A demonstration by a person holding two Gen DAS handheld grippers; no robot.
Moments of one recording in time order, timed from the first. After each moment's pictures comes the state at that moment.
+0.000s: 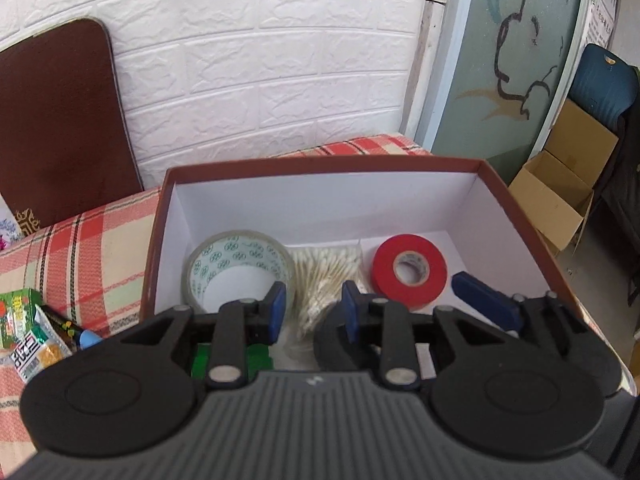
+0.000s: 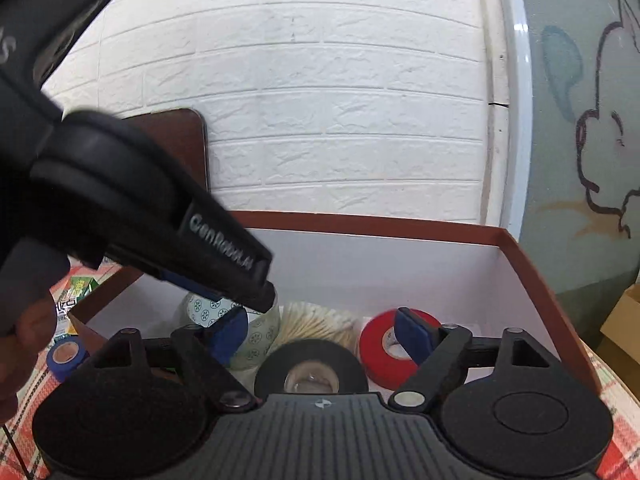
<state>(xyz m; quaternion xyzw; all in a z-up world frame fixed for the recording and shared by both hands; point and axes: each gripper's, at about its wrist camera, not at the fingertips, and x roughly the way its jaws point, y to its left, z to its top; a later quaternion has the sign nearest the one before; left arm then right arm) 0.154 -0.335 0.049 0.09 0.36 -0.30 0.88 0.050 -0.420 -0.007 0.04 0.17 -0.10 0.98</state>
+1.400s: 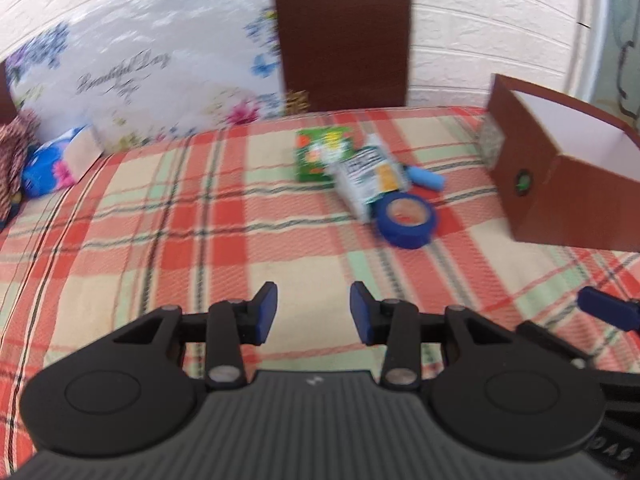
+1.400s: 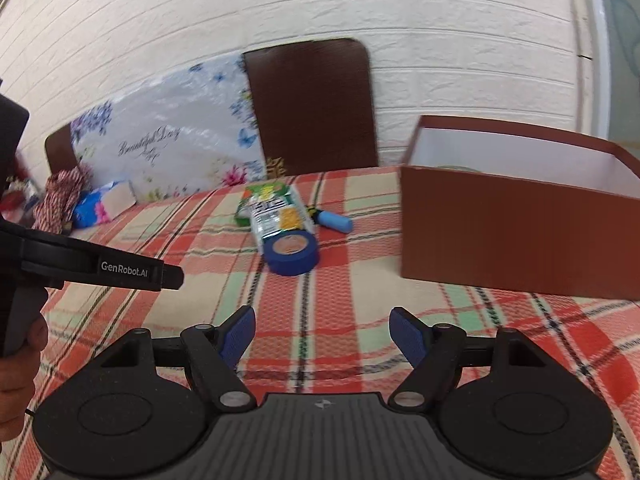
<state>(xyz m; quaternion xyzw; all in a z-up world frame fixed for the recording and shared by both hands) 0.104 -0.046 -0.003 0.07 0.36 -0.11 0.93 -0.001 -0.219 -0.025 0.06 0.26 0.00 0.96</state>
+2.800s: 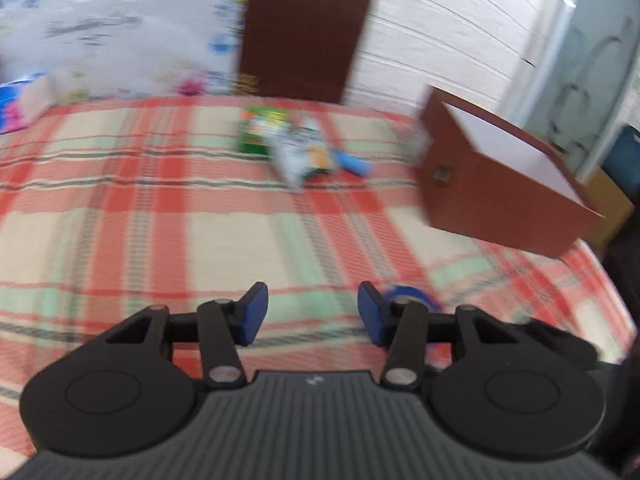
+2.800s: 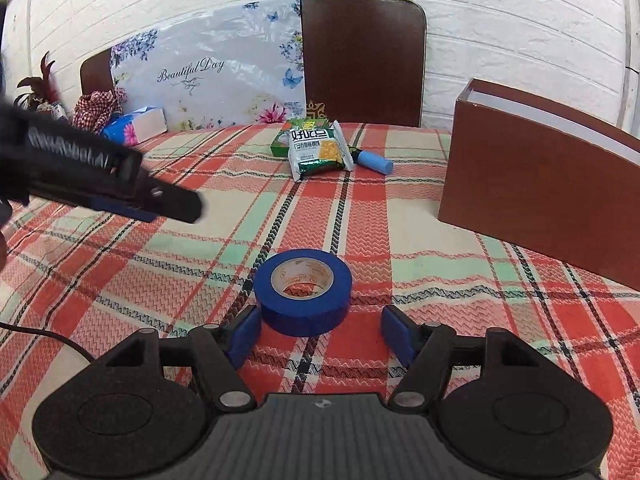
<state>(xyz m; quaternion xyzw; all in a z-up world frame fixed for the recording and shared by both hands) 0.065 -0.037 -0.004 -0.03 0.37 -0.25 0.89 -0.016 -0.198 -0.060 0.00 0.30 0.04 0.95</state>
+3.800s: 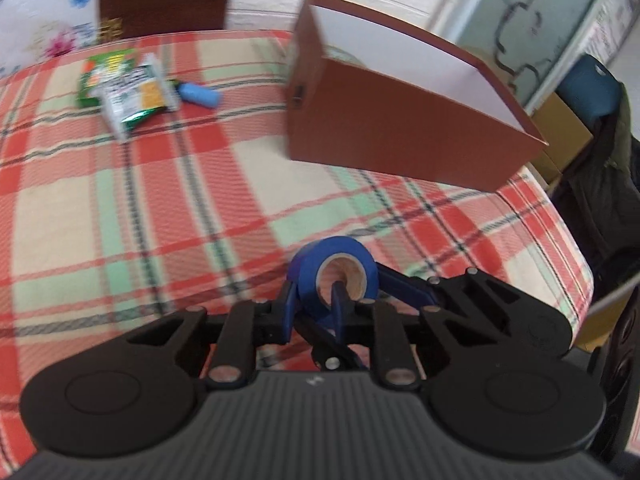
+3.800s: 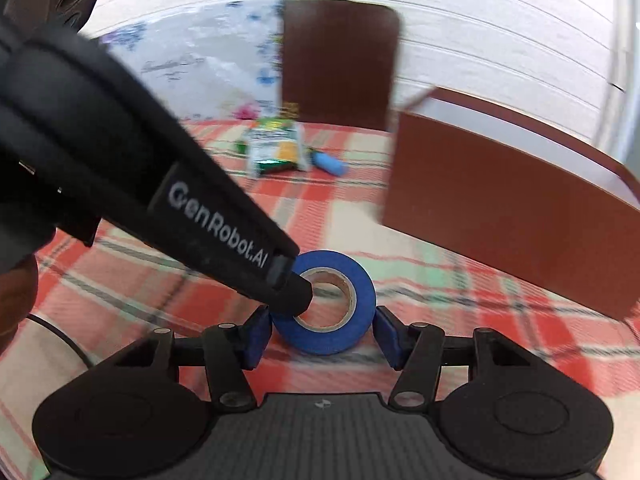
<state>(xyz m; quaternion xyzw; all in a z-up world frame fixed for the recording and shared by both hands) 0.051 -0.163 -0.014 0.01 0.45 -0.33 0.83 -0.031 -0.247 -0.047 -0.03 0.31 0.01 0.95</state>
